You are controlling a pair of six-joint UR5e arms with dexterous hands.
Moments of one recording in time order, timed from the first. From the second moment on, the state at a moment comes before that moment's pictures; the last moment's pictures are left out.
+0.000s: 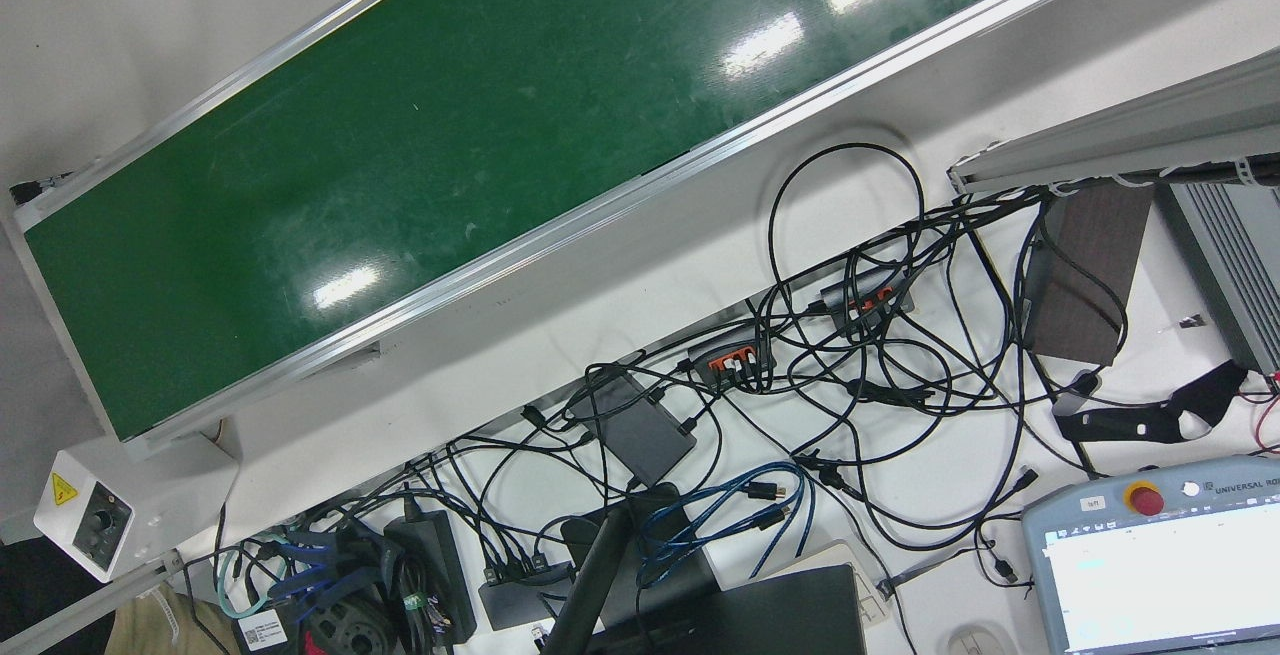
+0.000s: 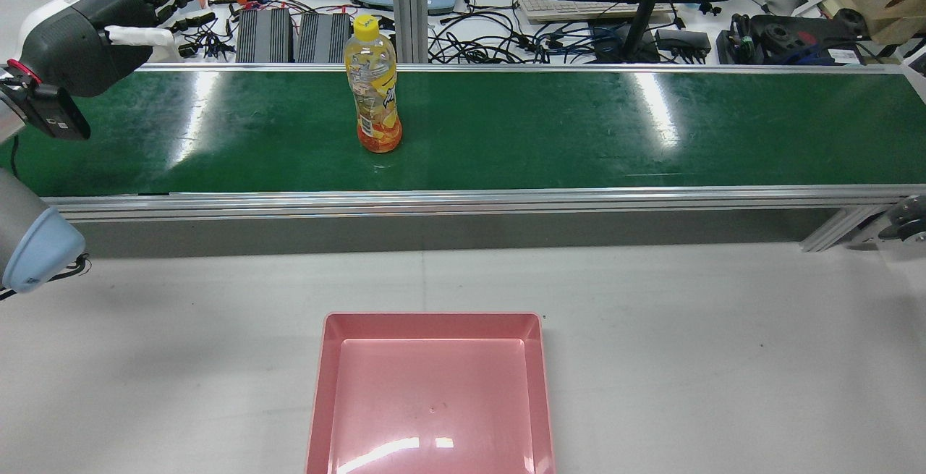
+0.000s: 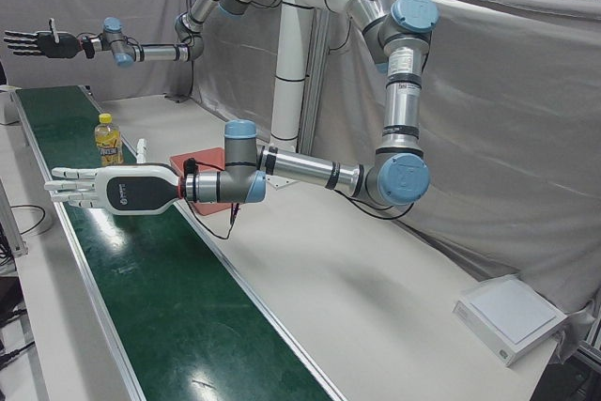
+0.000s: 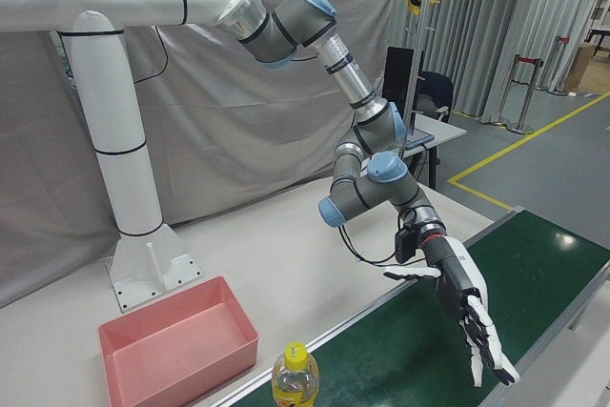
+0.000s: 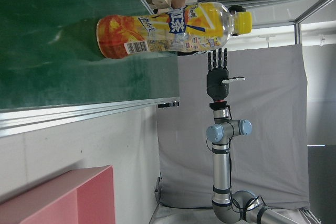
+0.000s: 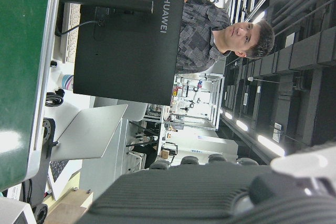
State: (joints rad) left arm -1.05 -2.06 -1.68 0.25 1.48 0.29; right arm 1.56 -1.46 1.53 -3.27 -1.58 -0.10
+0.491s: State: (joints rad) left arm -1.04 -2.06 -1.62 0.14 1.39 0.32; right arm 1.56 -1.46 1.53 -3.27 -1.58 -0.10
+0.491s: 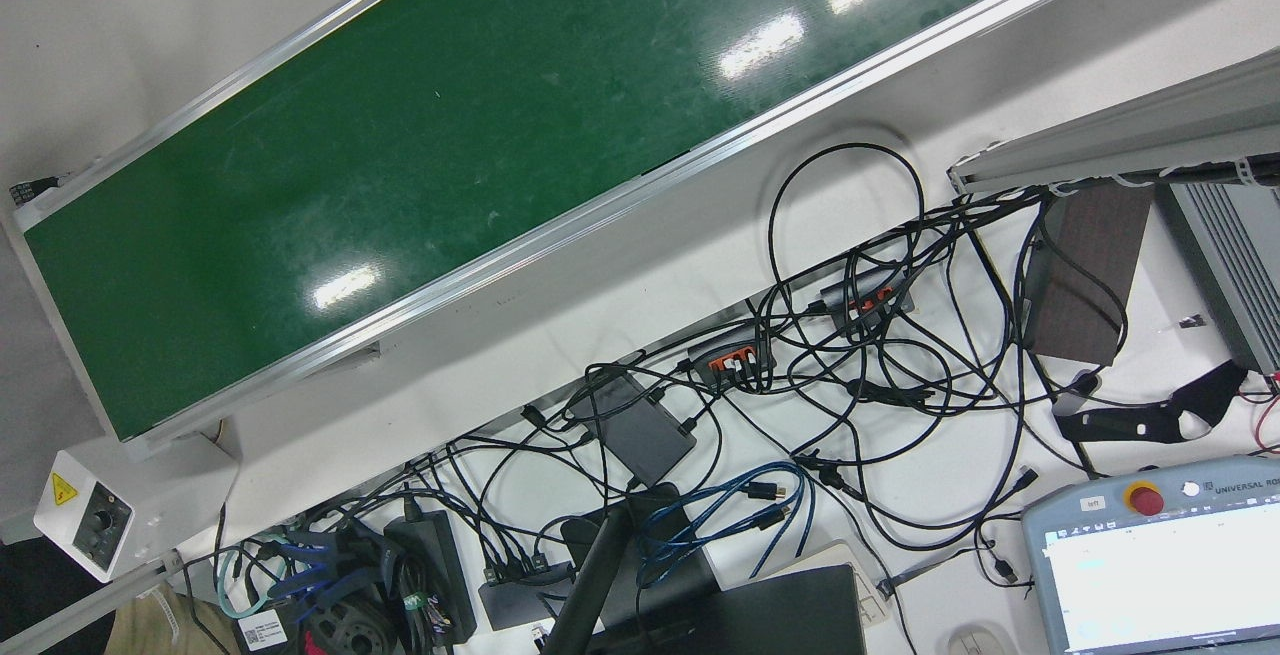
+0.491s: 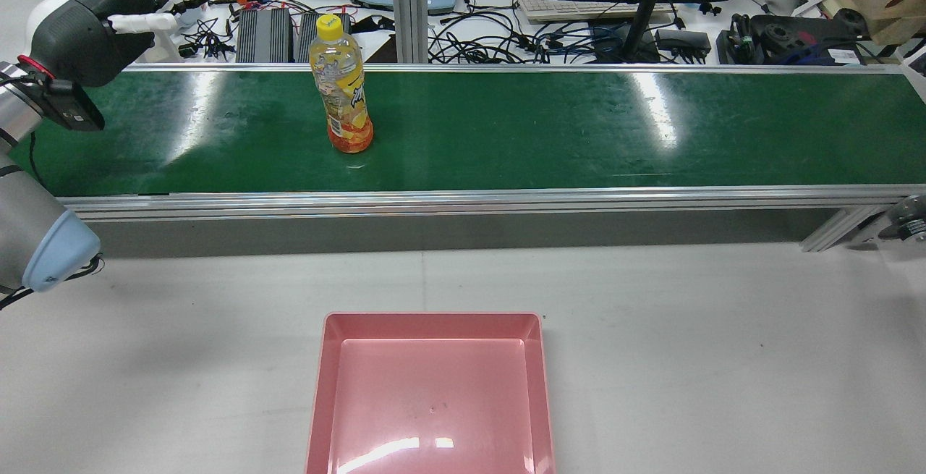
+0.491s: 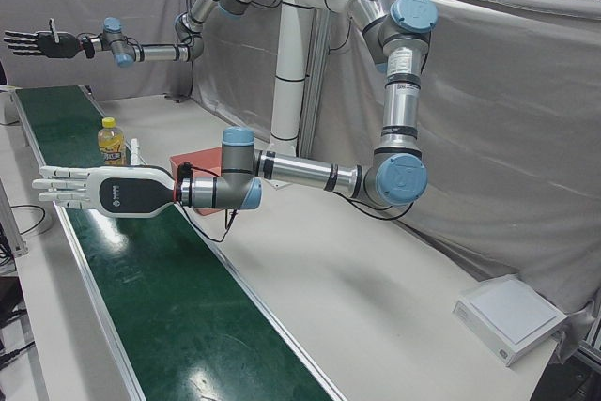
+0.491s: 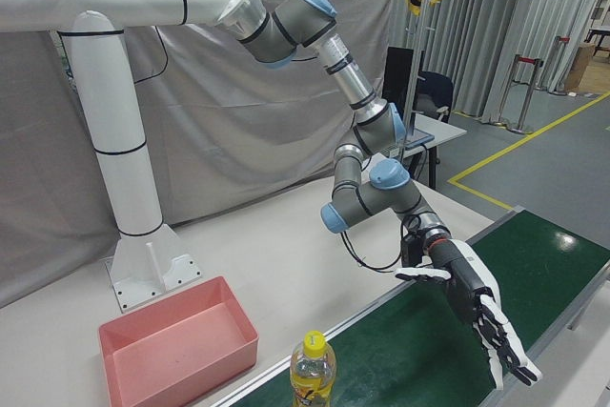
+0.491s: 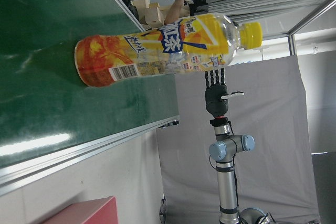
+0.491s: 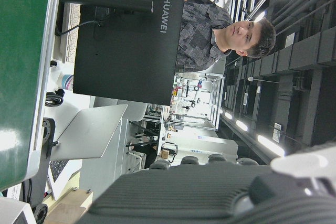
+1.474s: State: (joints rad) left arm -1.00 -2.05 -1.59 0.07 1.40 0.36; right arm 1.56 -1.46 1.53 -3.27 -1.58 -0.10
